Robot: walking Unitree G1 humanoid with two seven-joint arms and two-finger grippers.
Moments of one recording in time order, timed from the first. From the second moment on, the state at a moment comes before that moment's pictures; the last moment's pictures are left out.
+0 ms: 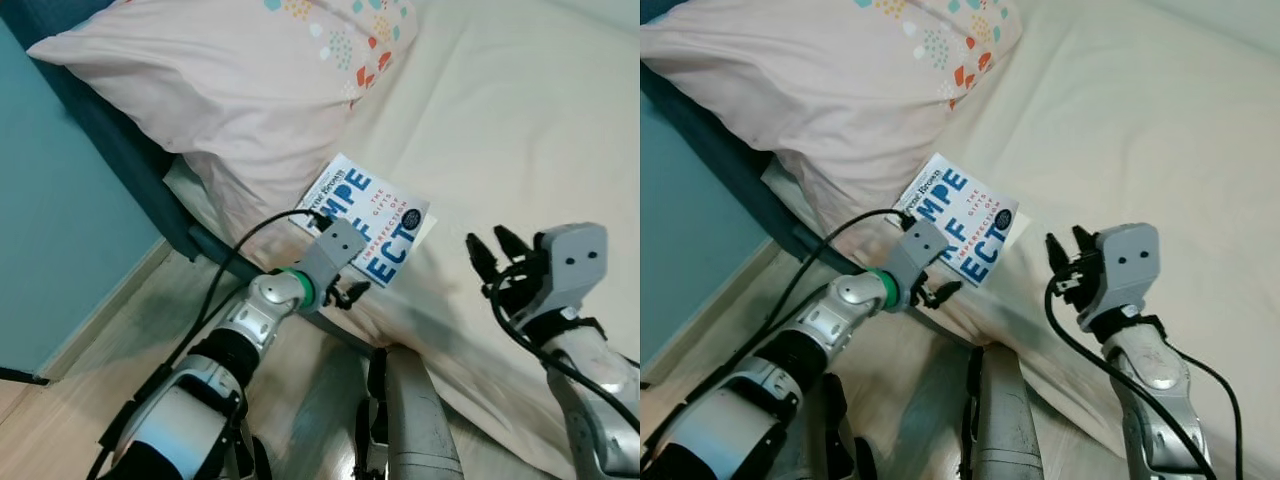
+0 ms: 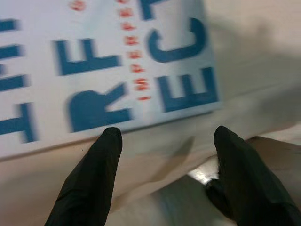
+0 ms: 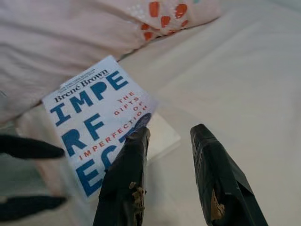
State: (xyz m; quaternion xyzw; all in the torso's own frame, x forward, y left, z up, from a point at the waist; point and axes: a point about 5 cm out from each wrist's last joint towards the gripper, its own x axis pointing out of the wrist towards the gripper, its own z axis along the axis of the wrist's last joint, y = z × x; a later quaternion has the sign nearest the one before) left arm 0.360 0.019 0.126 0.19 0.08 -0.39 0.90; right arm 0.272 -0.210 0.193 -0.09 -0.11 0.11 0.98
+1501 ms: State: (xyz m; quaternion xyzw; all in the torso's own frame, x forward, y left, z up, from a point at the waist) left arm 0.353 -0.012 0.121 0.11 0.11 -0.38 0.91; right arm 0.272 -0.197 0.192 -0.06 -0.11 0.12 0.99
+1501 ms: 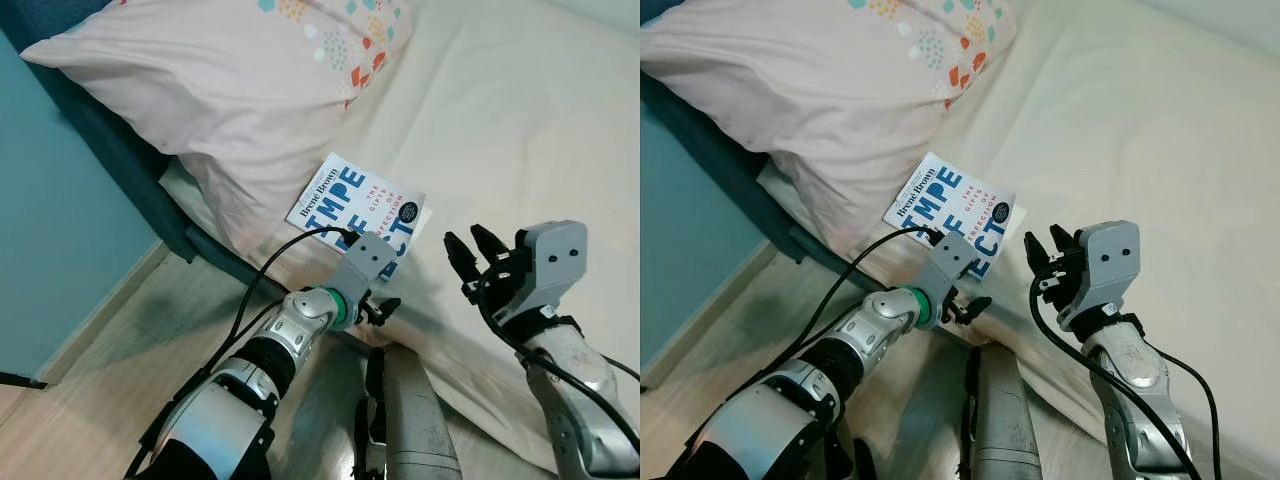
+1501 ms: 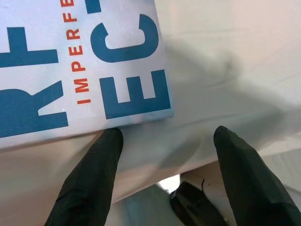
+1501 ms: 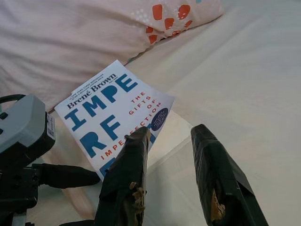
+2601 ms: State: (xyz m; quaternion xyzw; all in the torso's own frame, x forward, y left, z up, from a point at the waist) left arm 0.334 0.112 0.149 0.12 -0.02 -0.33 0.94; right arm 0.276 -0.181 0.177 0.00 -0.12 0.10 0.99
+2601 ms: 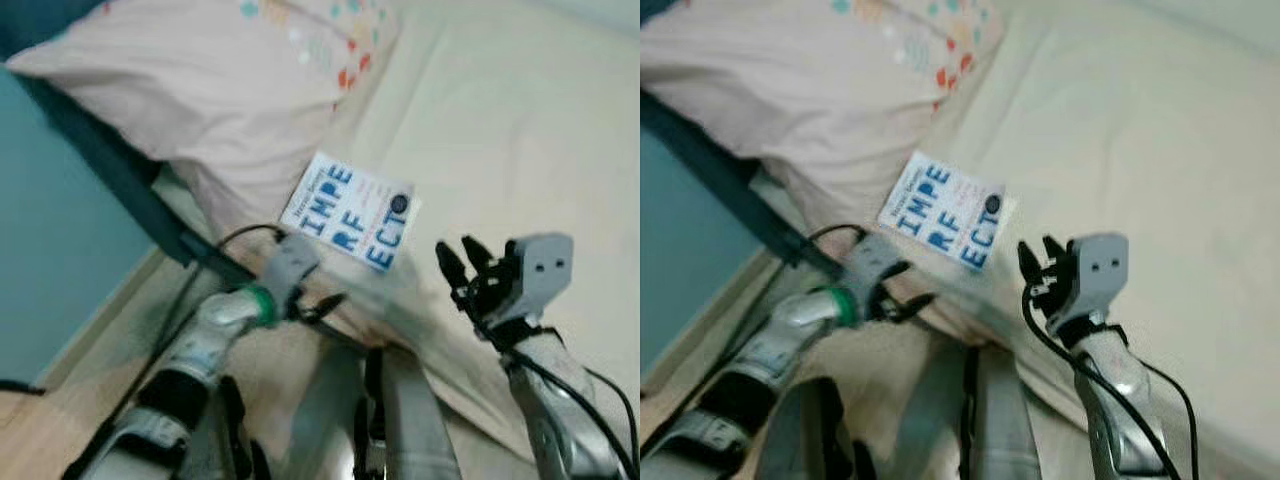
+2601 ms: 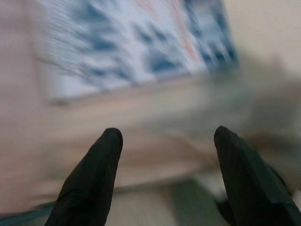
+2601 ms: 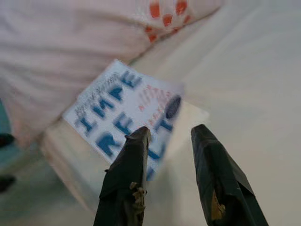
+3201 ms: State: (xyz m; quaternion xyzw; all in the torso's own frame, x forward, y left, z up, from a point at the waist) left arm 0.296 0.182 0.215 0.14 -0.13 -0.11 0.98; right arm 0.292 -0.144 0.184 0.08 -0.16 0.14 0.97
